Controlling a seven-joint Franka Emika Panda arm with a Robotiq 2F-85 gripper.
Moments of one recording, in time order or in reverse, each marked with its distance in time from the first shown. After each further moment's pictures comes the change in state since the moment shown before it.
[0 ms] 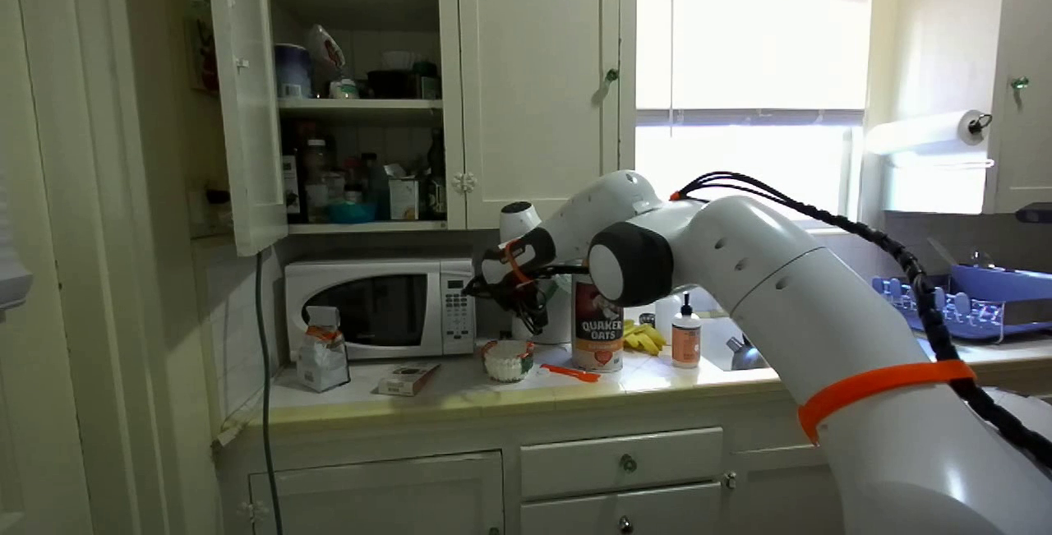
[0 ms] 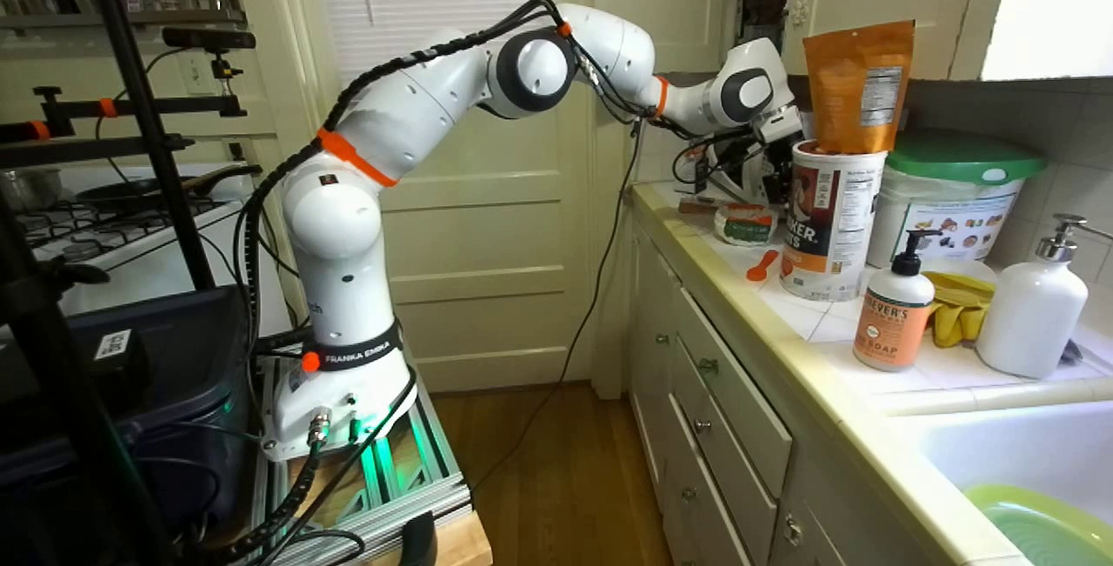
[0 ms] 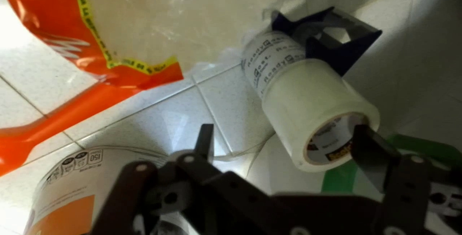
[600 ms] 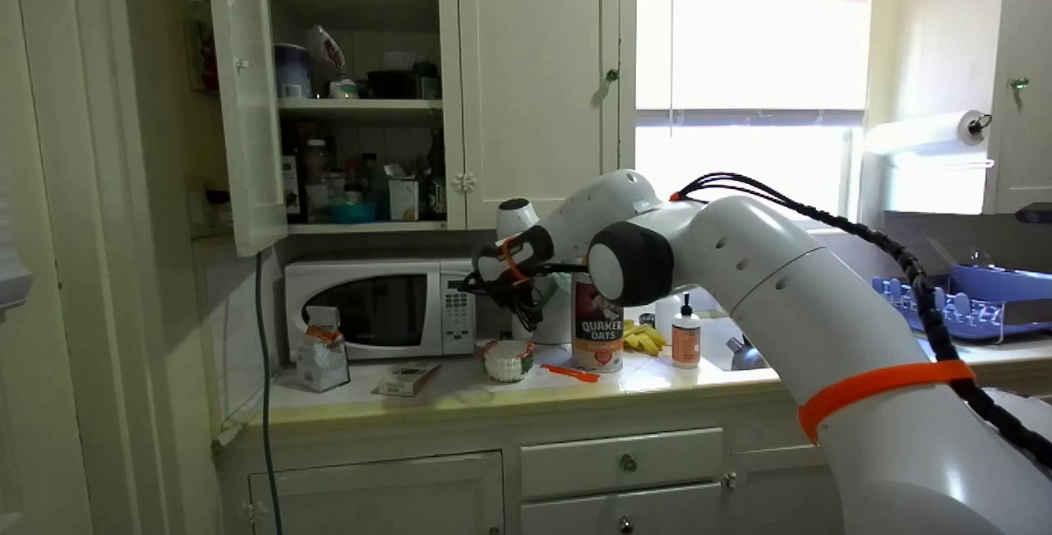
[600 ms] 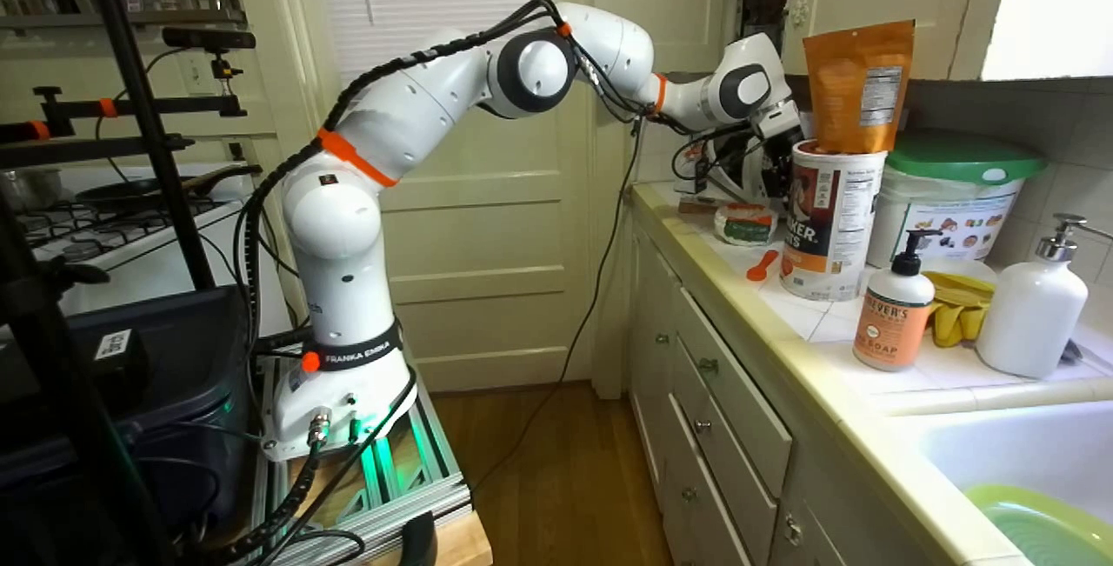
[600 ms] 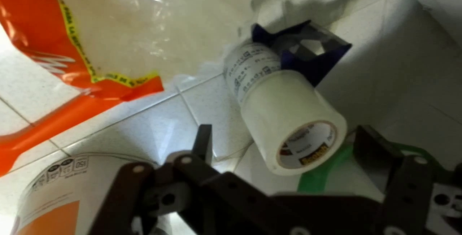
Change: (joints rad) arm -0.001 -0.002 0.019 0.018 -0.003 0.019 -0.003
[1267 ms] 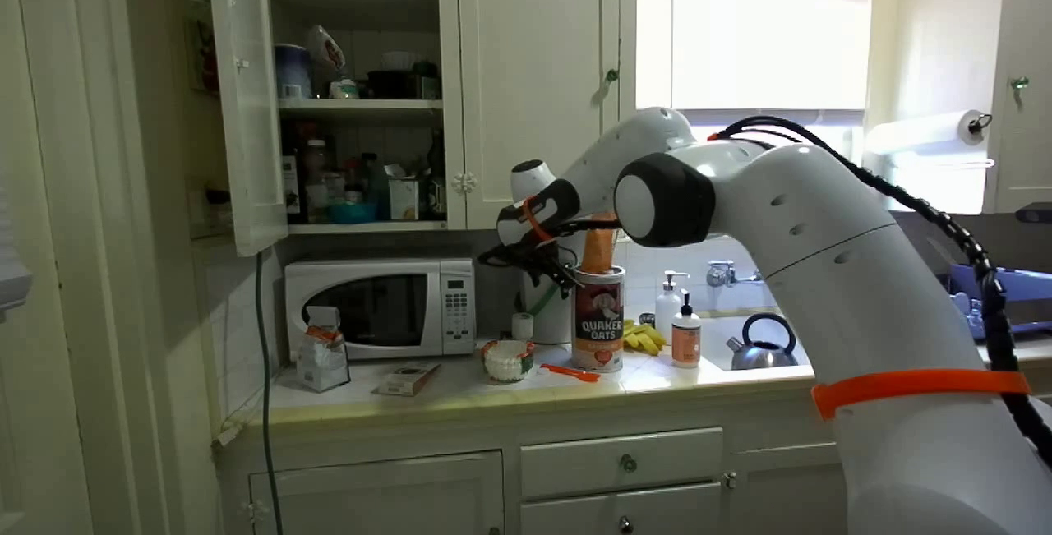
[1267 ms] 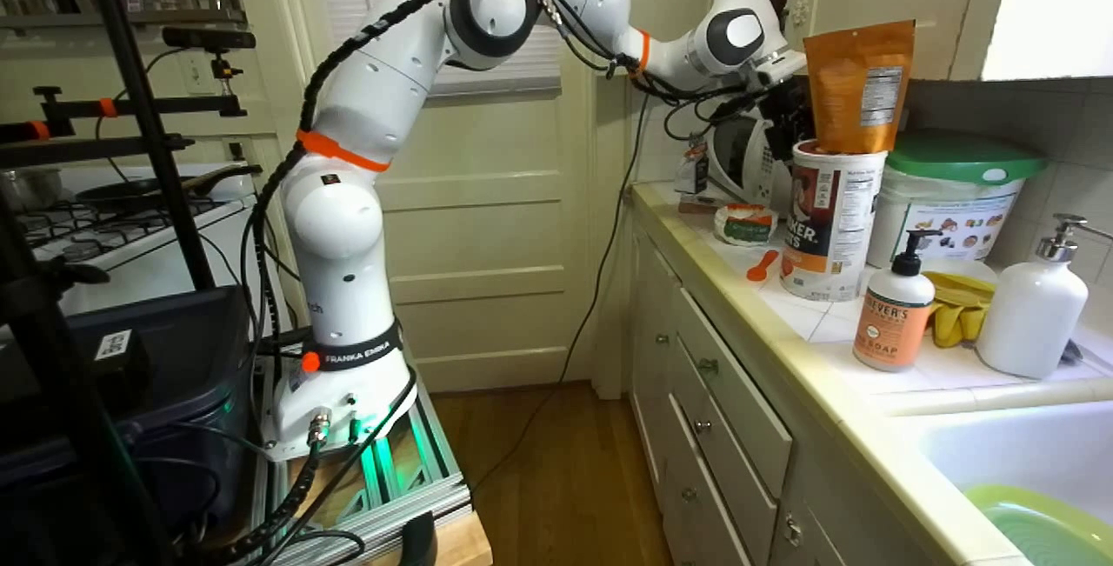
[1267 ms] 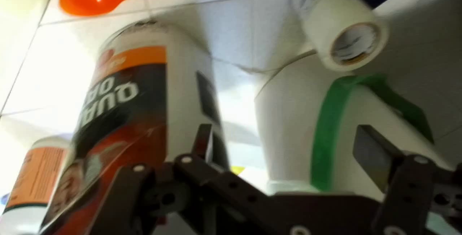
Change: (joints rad) arm 0.022 -0.286 -0.042 -0.269 -0.133 -0.079 -0.257
